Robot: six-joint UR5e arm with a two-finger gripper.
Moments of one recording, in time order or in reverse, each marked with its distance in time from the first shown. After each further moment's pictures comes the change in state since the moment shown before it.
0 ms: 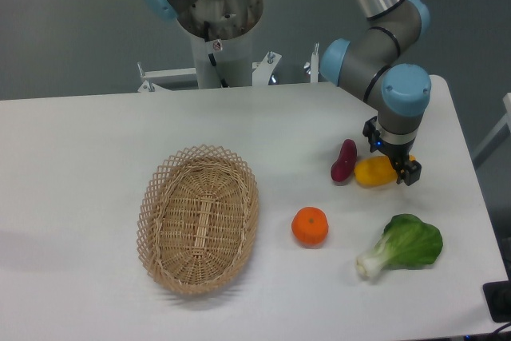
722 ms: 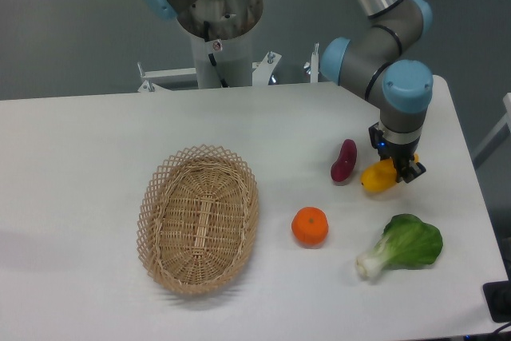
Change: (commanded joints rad) arm -0.003 0.055 0.096 -0.092 -0.124 -0.031
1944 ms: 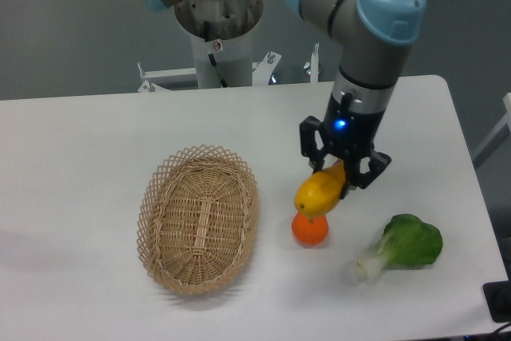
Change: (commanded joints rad) arm -0.212 0.178 0.255 -0.398 -0.284 -0.626
